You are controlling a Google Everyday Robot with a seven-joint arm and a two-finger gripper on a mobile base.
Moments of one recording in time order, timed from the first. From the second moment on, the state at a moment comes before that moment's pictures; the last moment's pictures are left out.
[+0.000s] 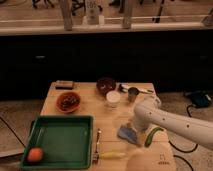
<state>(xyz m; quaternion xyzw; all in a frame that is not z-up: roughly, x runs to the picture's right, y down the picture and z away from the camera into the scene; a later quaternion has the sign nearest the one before) 0.183 0.251 0.819 -0.32 -0.07 -0.13 0.94</state>
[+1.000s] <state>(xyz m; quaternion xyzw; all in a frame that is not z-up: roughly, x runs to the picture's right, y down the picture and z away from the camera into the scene) 0.184 0.253 0.827 -0.33 -0.07 -0.12 0.93</state>
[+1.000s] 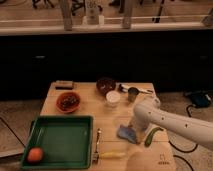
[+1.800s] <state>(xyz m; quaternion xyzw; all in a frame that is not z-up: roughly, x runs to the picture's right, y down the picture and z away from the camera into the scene) 0.188 0.233 0.803 -0.32 -0.06 -0.13 0.94</state>
